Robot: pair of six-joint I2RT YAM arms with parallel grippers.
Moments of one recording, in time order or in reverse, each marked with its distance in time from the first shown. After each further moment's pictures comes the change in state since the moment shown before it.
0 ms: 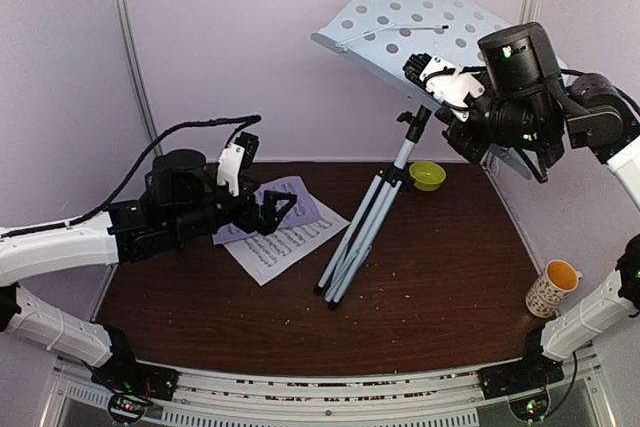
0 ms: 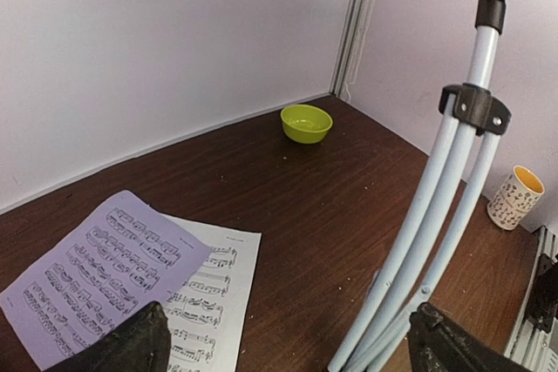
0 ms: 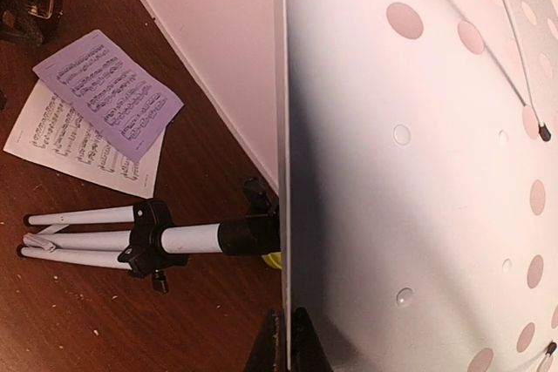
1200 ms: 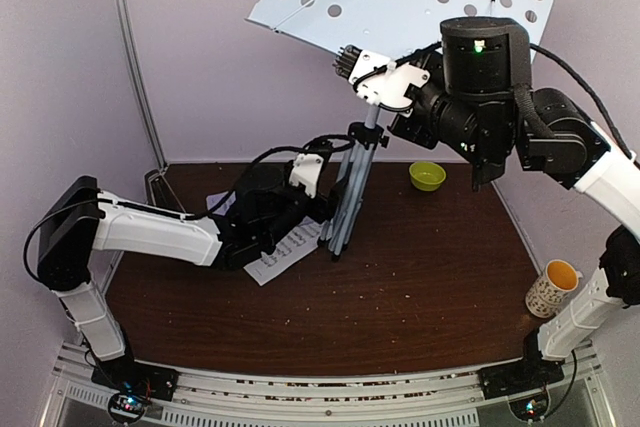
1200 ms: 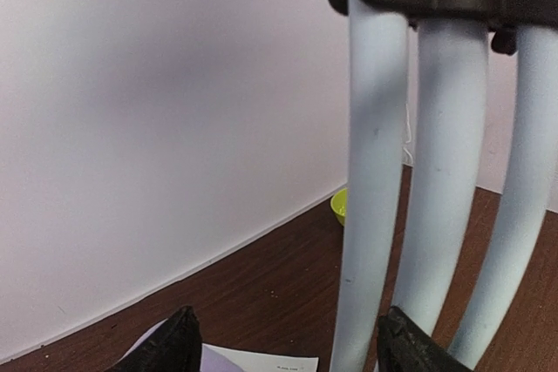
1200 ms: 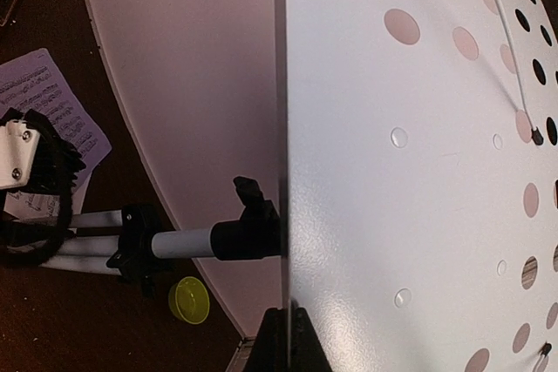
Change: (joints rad) left arm -0.106 0.546 0.167 0.660 -0.260 0.385; right arm 0.224 0.122 0.000 0.447 0.315 -0.497
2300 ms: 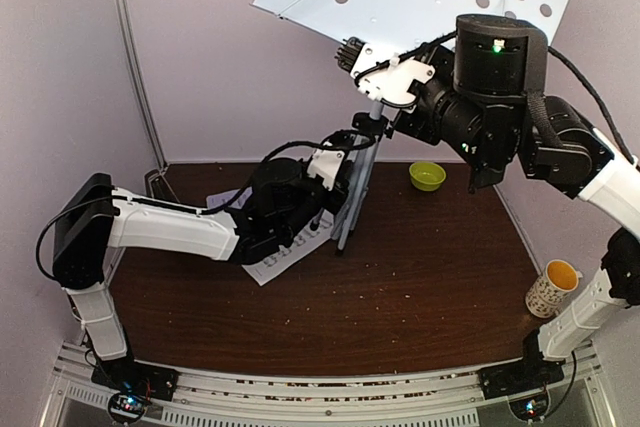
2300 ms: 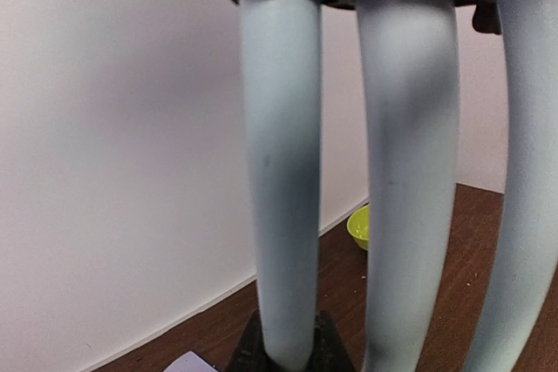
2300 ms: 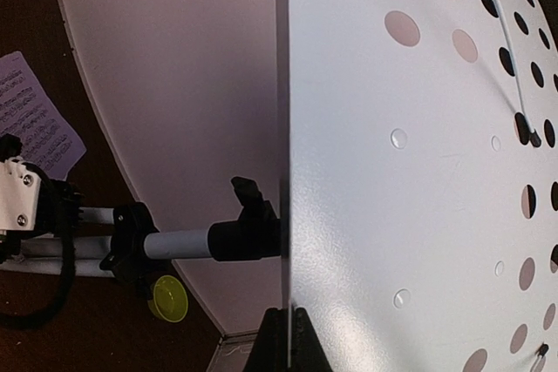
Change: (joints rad) left arm -0.032 0.091 0.143 -0.005 -0.048 0.131; right arm 0.041 -0.017 -0.037 0.142 0.098 -0.109
